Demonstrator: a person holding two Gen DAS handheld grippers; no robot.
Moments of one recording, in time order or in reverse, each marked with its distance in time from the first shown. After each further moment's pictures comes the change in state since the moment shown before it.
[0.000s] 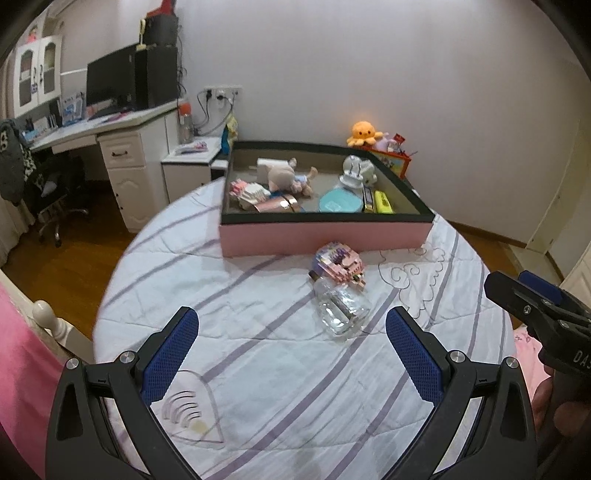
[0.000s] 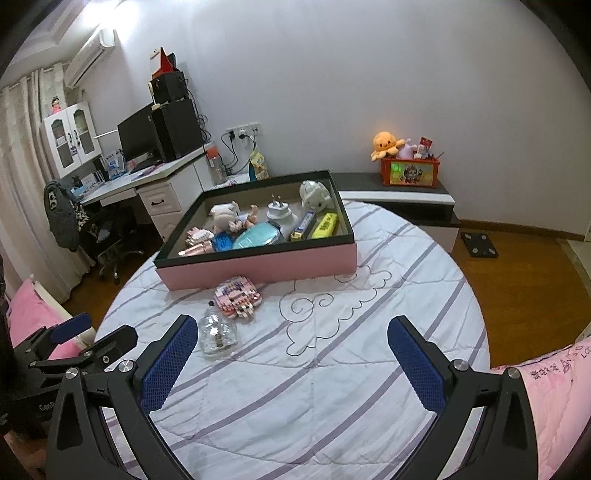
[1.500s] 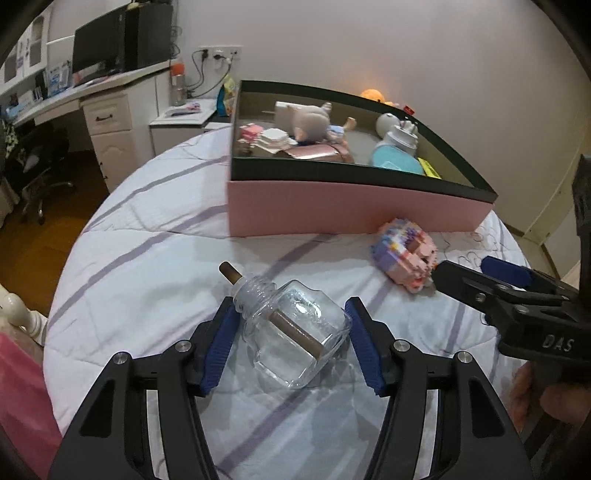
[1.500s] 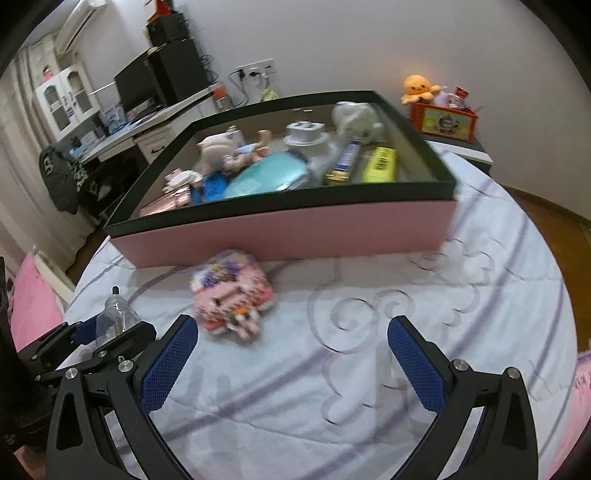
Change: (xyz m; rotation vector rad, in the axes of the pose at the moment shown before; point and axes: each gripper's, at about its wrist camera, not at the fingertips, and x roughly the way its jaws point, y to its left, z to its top) left arm 0.093 0.049 0.002 -0.035 0.120 -0.043; right arm 0.133 0.031 0.008 -0.051 0.223 0.072
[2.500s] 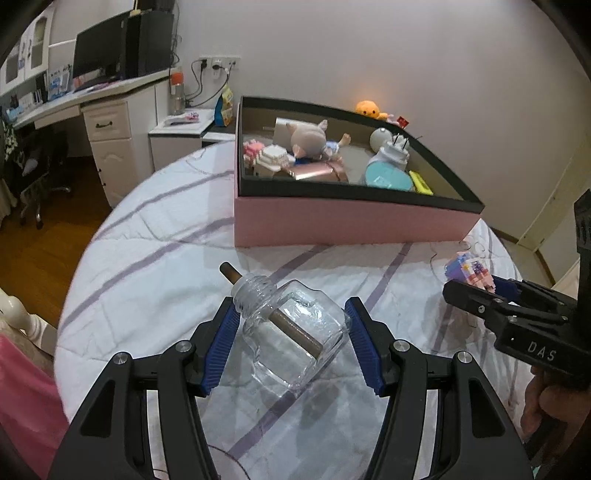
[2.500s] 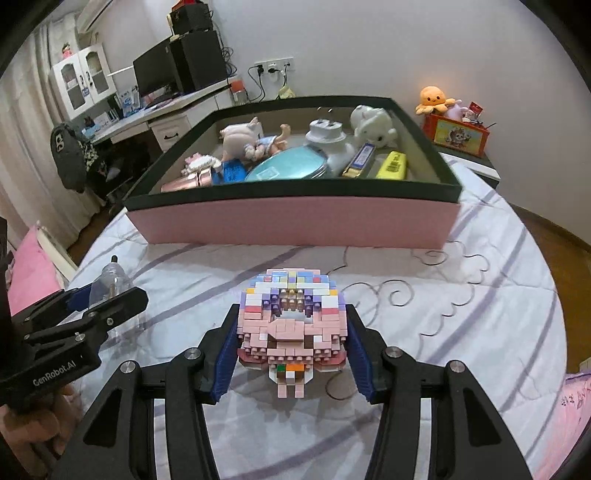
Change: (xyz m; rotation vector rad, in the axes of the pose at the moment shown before) left arm -0.024 0.002 0.001 0.007 -0.050 -0.019; right arm -0.024 -0.002 -0.011 -0.058 -0.006 -0.002
